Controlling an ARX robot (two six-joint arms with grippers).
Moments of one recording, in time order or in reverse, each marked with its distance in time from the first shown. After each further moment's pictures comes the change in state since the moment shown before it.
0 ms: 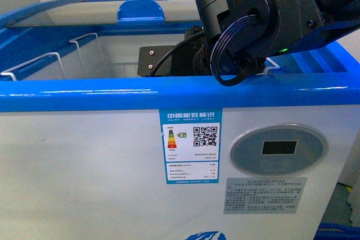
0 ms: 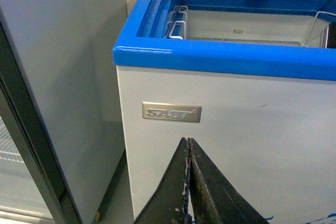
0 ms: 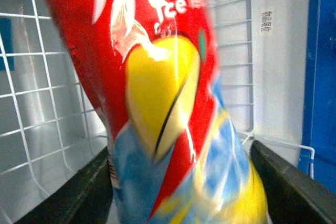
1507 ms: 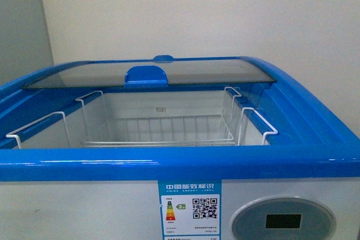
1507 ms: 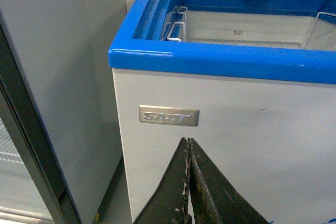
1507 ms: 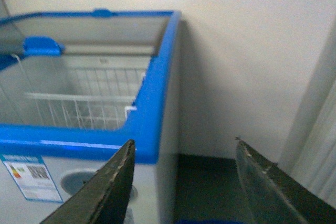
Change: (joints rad) left arm 0.000 0.000 0.000 0.000 0.000 0.001; right arm -0.195 -1.759 -1.113 -0.179 0.084 1.269
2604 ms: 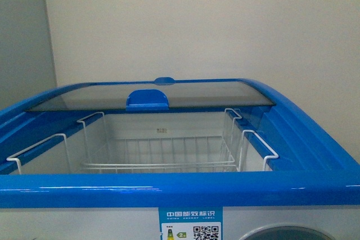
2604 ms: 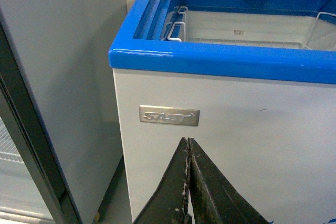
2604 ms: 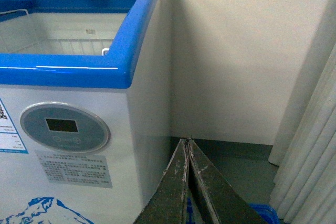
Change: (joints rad) left arm 0.000 0.000 0.000 0.000 0.000 0.000; right arm -0.226 -0.299 -0.370 0.060 -0.216 -0.017
